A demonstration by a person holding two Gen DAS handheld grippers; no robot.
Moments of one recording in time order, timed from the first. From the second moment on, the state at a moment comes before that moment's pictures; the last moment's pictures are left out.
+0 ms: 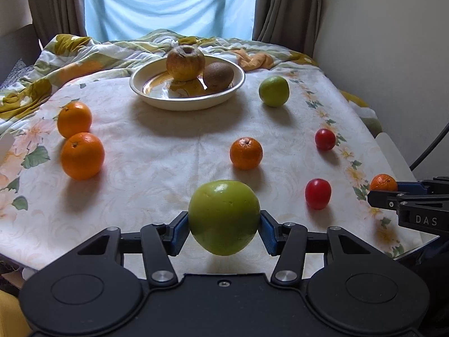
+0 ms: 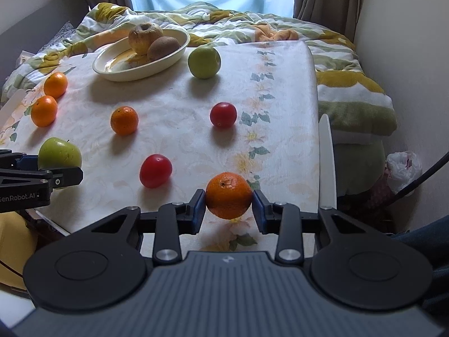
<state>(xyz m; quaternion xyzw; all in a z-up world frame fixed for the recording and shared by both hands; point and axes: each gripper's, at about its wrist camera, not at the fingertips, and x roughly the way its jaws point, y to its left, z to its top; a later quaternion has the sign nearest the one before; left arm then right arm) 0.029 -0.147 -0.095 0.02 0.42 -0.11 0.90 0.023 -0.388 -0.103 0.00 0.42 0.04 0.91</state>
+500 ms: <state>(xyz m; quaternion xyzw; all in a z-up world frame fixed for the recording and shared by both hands) 0.037 -0.107 -0.020 -0.01 0.37 -0.08 0.93 0.035 -0.368 -0.037 0.01 0.39 0.07 0.92</state>
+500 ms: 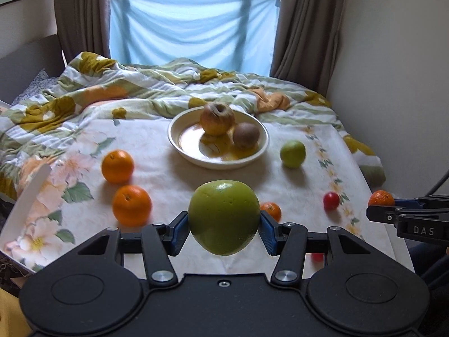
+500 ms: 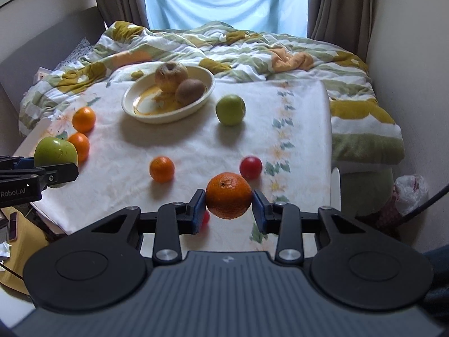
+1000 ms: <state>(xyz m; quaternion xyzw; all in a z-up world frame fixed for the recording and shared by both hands) 0.136 -0.073 0.017 0.00 0.34 -0.09 0.93 0.124 -0.327 0.013 0.00 0.38 0.10 0.92</state>
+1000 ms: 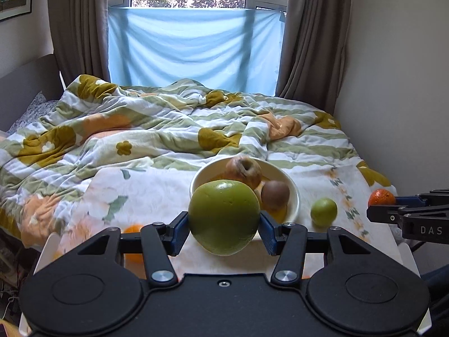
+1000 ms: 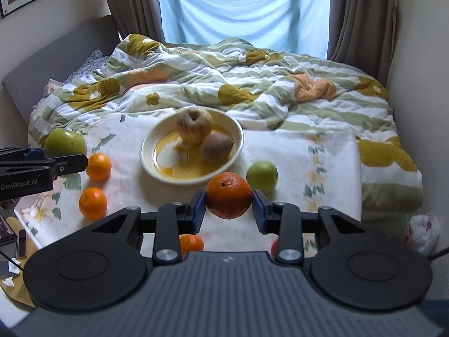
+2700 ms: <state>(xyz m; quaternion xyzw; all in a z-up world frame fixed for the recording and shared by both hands) 0.316 -0.092 -0.080 0.17 0.40 -0.18 0.88 0.337 -0.291 -0.046 0.04 0.44 0.06 0.90</state>
